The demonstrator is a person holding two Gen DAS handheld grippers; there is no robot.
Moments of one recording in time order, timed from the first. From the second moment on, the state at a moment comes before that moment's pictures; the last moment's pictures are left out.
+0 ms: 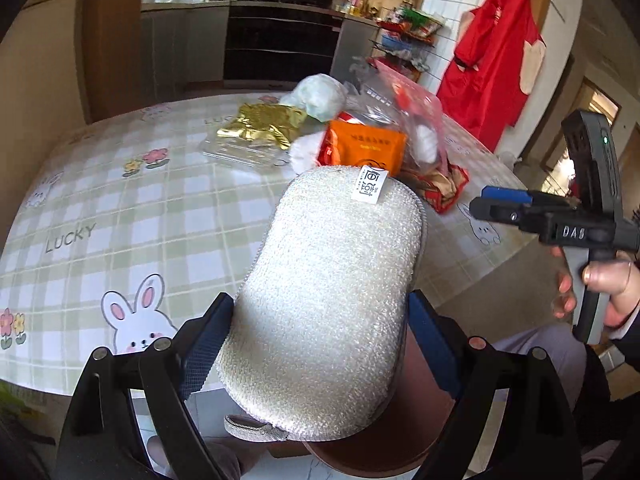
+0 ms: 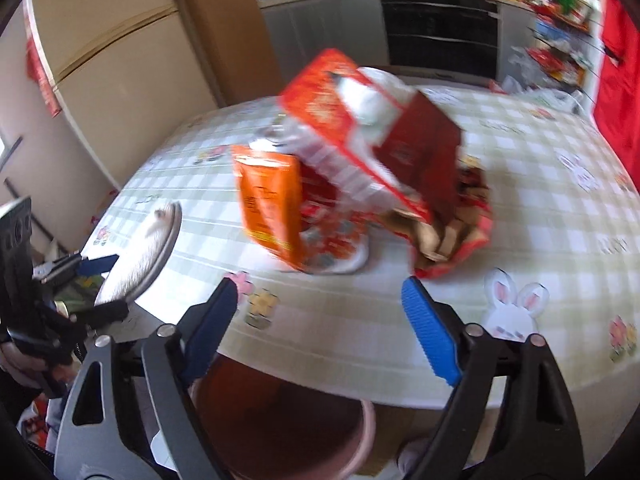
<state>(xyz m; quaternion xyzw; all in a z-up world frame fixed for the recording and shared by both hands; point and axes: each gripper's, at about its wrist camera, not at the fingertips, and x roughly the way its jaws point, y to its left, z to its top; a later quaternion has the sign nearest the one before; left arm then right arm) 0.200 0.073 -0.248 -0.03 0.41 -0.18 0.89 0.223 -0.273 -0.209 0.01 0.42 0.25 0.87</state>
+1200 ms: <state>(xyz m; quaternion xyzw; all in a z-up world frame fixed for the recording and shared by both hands) 0.186 0.123 -0.256 -0.11 0.39 -0.14 0.90 0.251 -0.195 -0.215 0.01 0.40 0.25 0.88</state>
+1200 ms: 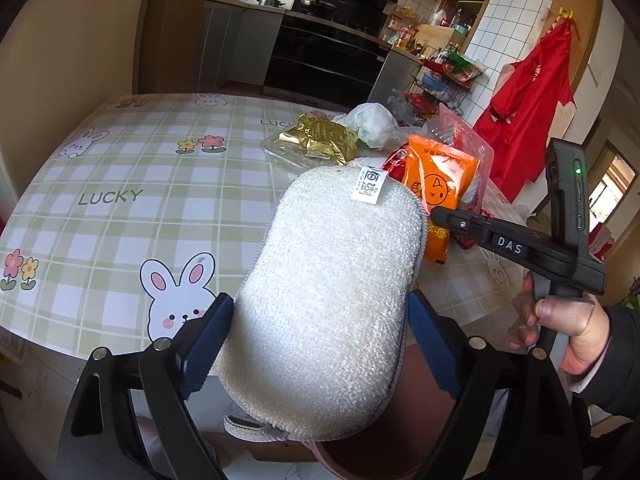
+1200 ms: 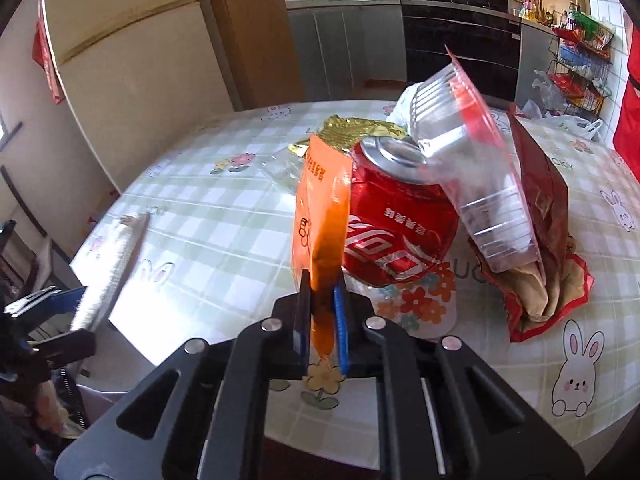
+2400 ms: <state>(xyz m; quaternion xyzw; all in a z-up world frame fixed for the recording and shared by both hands) 0.154 0.020 -0.228 -0.06 0.40 -0.21 0.89 0.133 -0.343 -0.146 0.09 0.33 0.21 0.91</state>
